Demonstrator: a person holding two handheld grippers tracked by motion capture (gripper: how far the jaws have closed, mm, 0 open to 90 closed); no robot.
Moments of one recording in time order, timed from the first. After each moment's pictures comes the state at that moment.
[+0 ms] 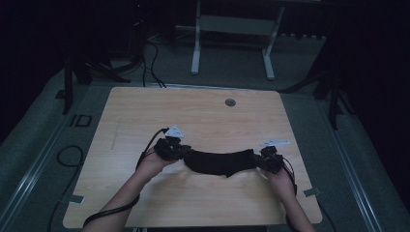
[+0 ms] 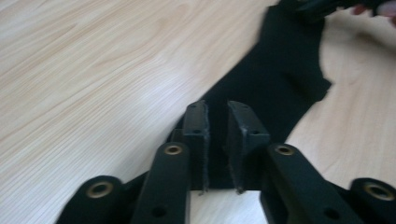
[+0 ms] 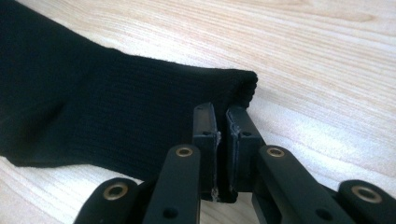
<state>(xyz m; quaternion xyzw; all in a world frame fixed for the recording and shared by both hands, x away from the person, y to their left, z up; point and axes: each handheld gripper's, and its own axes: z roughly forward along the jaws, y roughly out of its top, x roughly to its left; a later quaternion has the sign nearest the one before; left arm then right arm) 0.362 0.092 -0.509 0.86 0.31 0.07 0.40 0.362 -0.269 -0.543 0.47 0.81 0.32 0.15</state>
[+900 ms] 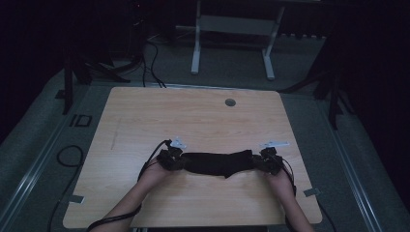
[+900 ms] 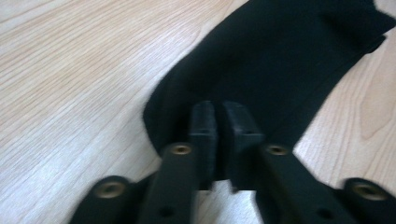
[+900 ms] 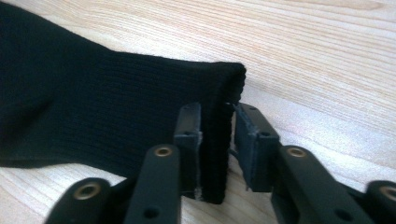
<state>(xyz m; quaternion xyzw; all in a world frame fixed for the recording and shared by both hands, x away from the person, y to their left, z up) 0.357 0.093 -0.556 0.87 0.35 0.05 0.36 0.362 -0.270 -0.550 0.48 0.80 0.33 0.14</state>
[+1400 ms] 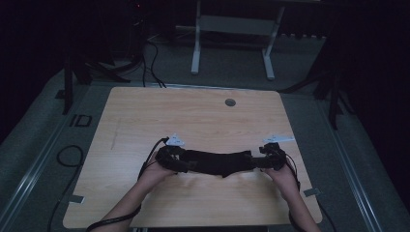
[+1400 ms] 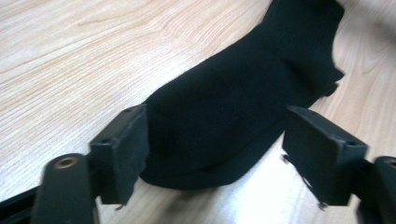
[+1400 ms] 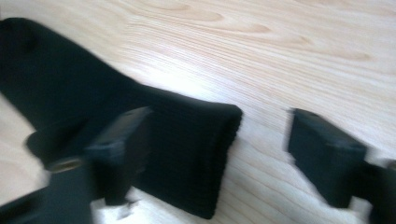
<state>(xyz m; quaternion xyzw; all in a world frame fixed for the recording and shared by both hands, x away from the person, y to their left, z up) 0.346 0.097 -0.536 0.84 0.36 0.07 0.41 0.364 -0.271 -0.521 0.45 0.81 0.36 0.13</state>
